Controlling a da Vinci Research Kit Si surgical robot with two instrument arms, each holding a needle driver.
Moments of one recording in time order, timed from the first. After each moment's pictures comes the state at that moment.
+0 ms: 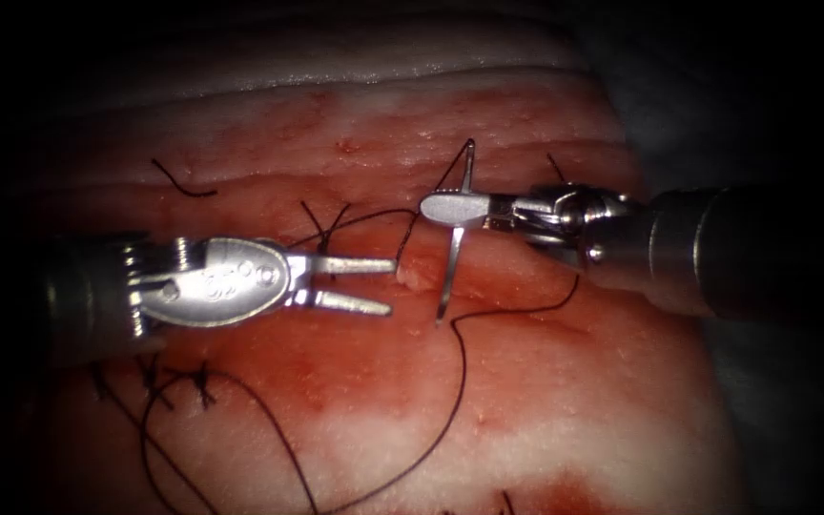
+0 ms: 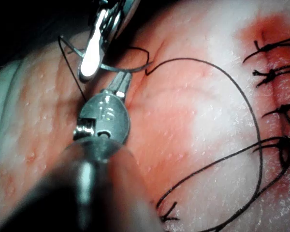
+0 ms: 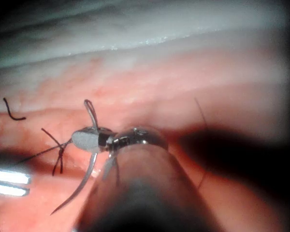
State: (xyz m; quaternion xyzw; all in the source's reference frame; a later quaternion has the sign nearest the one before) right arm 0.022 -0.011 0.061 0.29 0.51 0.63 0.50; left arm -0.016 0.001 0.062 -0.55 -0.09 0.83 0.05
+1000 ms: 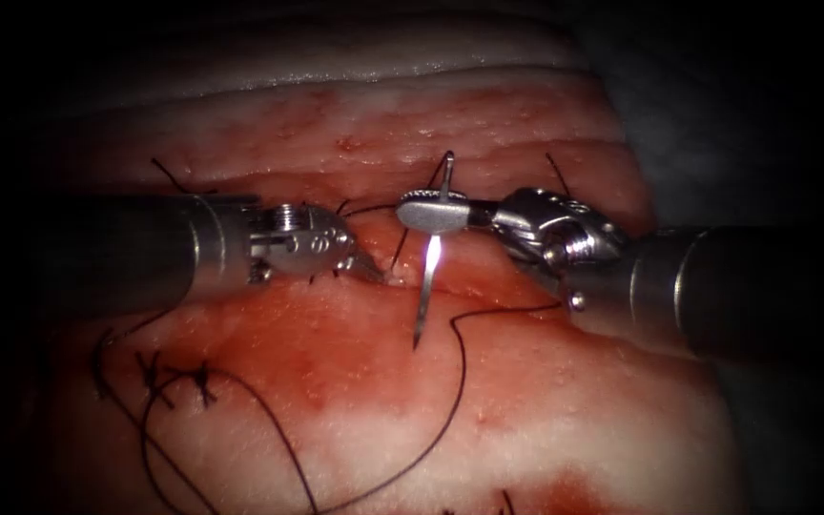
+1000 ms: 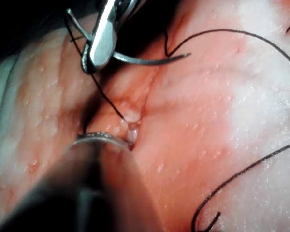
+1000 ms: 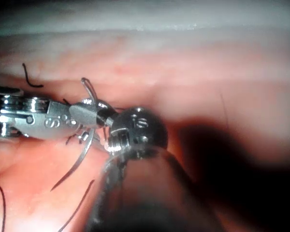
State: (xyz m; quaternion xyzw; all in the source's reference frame) right arm 0.024 -0.012 0.060 0.21 0.57 0.56 0.56; left arm -0.018 0.002 0.078 -0.28 -0.20 0.94 0.01
